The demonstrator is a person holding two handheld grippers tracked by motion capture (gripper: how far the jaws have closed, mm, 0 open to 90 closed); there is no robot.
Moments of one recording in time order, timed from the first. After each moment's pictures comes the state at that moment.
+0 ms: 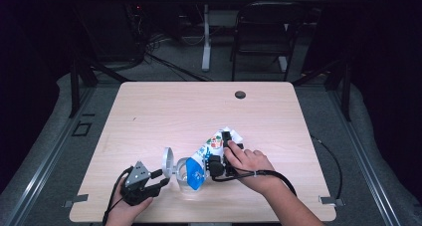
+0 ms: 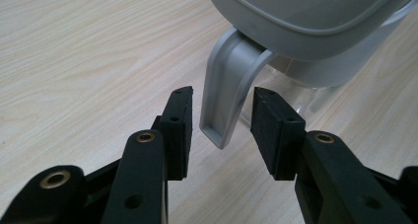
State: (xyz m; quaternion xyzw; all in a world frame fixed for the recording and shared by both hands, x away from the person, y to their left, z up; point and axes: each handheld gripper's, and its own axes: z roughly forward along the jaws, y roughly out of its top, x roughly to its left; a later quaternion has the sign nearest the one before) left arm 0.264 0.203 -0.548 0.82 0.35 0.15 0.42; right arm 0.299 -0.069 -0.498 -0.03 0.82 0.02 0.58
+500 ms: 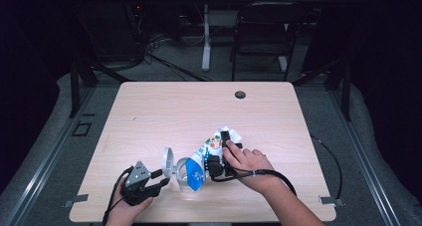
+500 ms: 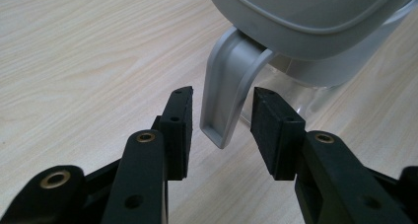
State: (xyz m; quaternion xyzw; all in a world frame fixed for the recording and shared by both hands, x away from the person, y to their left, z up) left arm 0.264 0.203 -0.548 0.82 0.35 0.15 0.42; right arm 0.297 -0.066 -0.497 -0.03 0.81 0.01 0.58
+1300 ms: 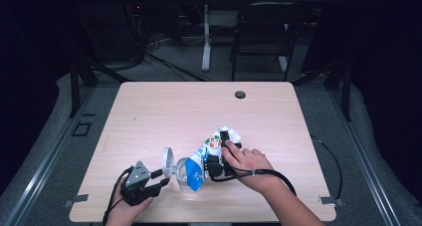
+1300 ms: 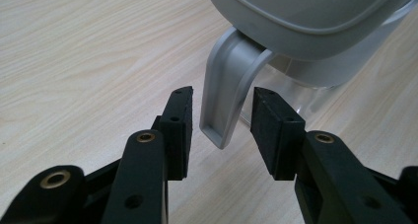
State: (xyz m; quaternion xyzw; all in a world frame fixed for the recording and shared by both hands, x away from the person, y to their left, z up) left arm 0.264 0.203 -0.548 0.82 0.35 0.16 0.42; right arm 0.299 -0.065 -0.497 -0.04 0.81 0.01 0.58
